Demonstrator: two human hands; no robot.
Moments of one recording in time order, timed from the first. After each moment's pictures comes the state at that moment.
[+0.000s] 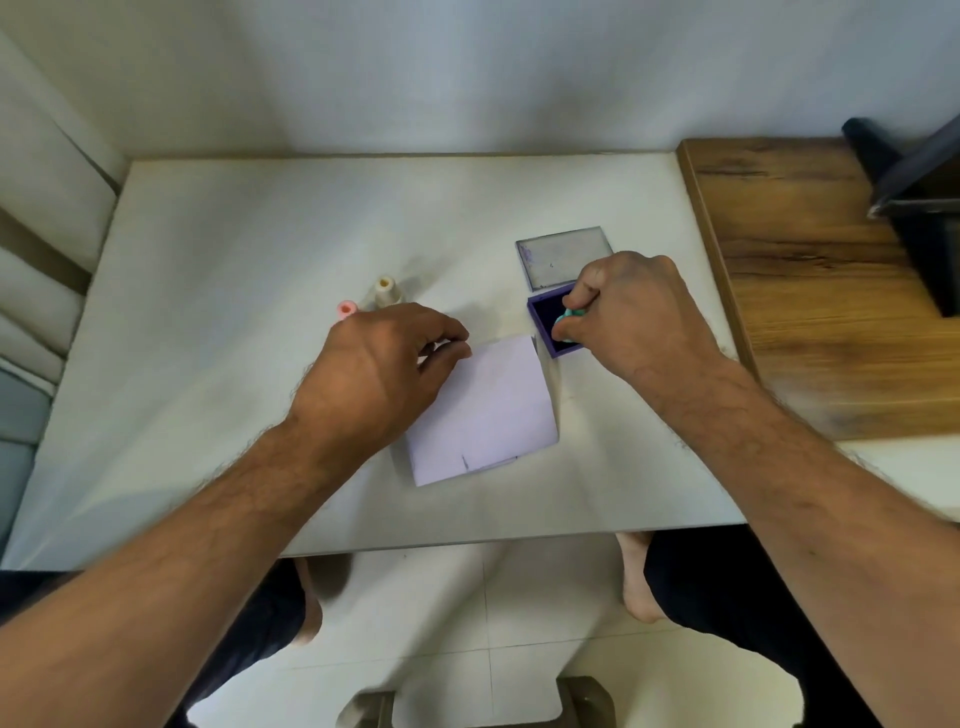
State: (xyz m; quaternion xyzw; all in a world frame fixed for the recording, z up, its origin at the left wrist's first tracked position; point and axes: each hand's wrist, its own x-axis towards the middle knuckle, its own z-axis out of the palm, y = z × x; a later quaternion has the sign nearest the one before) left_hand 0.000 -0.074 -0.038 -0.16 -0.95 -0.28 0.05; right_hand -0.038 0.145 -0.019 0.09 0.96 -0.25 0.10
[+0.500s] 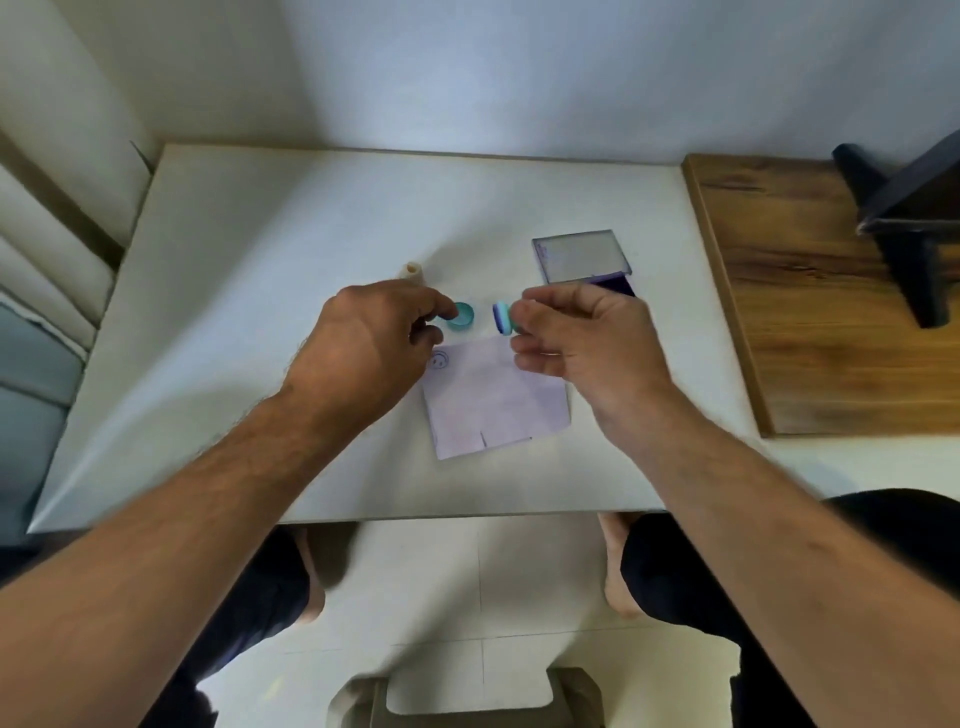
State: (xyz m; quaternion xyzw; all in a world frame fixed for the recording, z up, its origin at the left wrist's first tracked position) left_hand 0.006 -0.094 -0.021 -0.09 -0.95 -0.28 0.01; right_hand 0.017 0.091 -0.001 0.21 0.70 -0.68 0.09
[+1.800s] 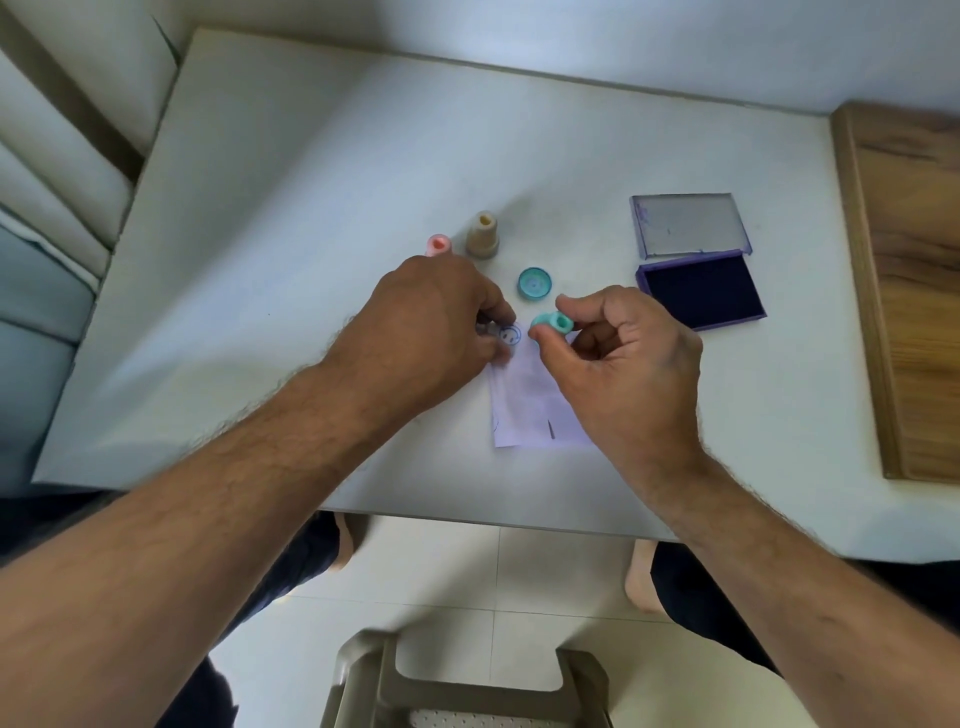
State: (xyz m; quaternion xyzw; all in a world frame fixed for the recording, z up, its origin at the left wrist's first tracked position) left_hand -0.008 -0.101 -0.040 -0.04 -0.95 -0.26 -0.15; right_hand 0.016 0.067 -0.076 -0.05 0.89 -0.43 -0.13
